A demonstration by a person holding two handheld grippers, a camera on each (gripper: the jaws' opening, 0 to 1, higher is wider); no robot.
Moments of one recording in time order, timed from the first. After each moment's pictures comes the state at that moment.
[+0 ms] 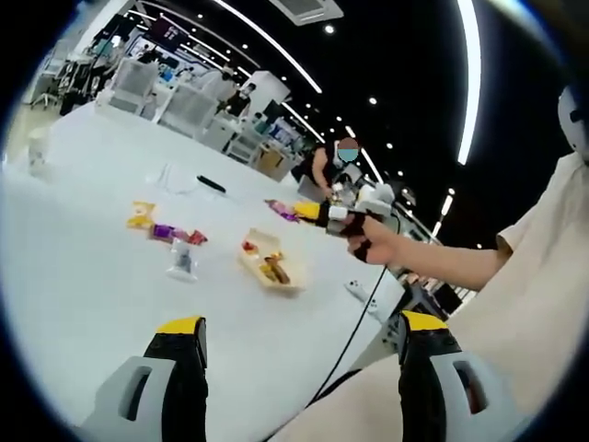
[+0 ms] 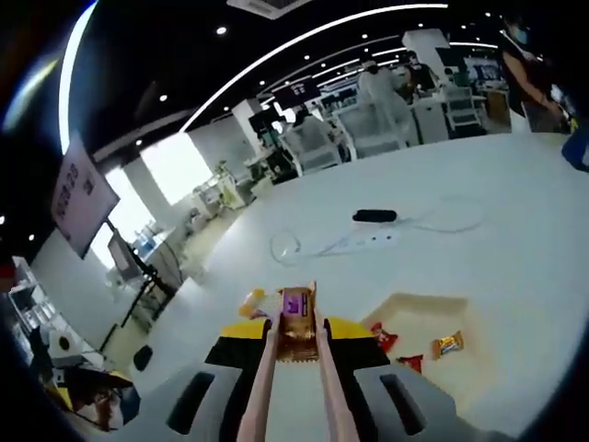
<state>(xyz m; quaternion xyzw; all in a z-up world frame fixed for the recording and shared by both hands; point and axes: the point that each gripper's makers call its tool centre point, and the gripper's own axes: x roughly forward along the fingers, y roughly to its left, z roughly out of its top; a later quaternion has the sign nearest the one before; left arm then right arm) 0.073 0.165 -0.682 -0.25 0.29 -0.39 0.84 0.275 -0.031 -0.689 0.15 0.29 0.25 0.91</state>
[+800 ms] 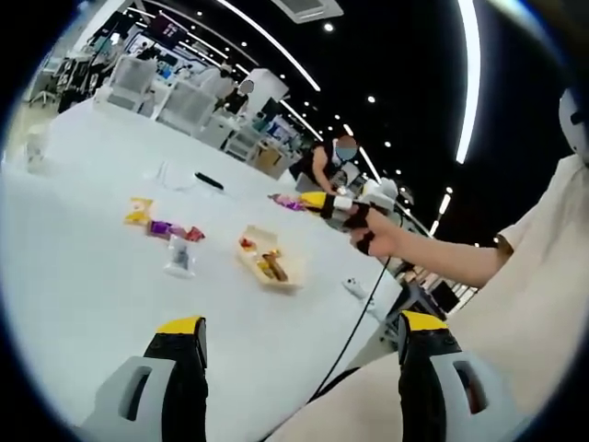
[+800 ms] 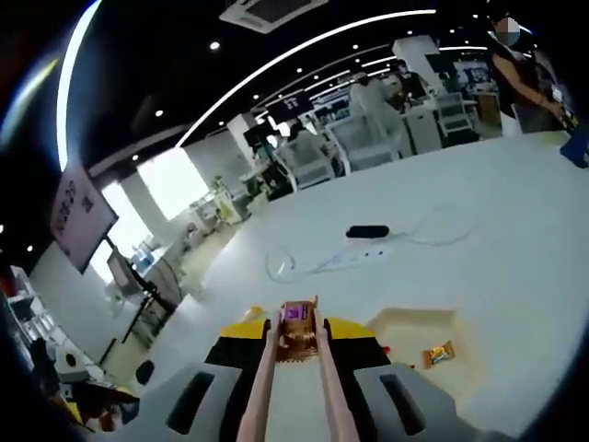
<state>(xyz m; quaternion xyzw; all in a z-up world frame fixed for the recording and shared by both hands) 0.072 0.162 -0.682 -0.25 0.29 -0.40 0.84 0.278 -0.042 -0.665 0.17 0.27 0.23 0.92</state>
